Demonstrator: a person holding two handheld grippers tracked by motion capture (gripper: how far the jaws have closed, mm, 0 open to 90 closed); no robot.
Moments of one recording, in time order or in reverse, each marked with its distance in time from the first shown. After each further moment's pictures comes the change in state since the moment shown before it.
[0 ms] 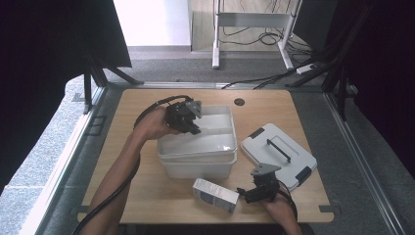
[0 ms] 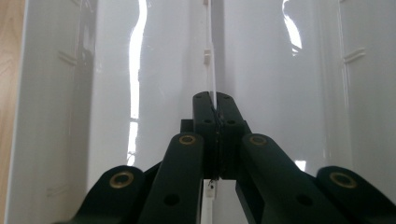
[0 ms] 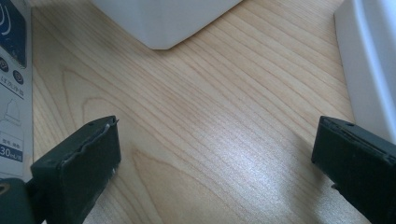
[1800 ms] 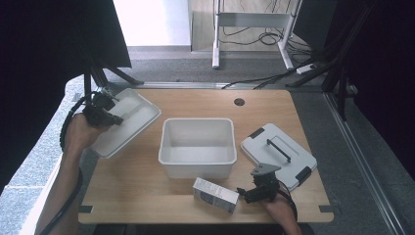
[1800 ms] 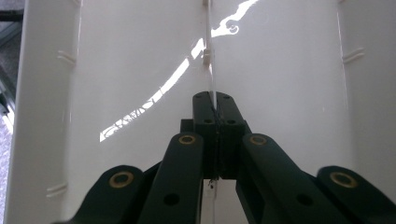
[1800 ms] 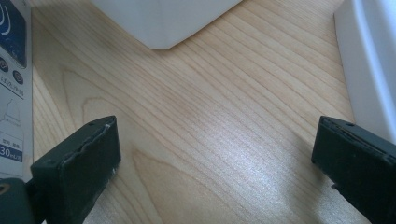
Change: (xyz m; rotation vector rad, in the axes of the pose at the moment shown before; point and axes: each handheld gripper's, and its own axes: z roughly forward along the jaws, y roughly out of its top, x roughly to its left) left arm 0.016 -0.198 -0.086 0.084 0.342 -0.741; right arm 0.000 0.000 0.000 0.001 0.001 -0.004
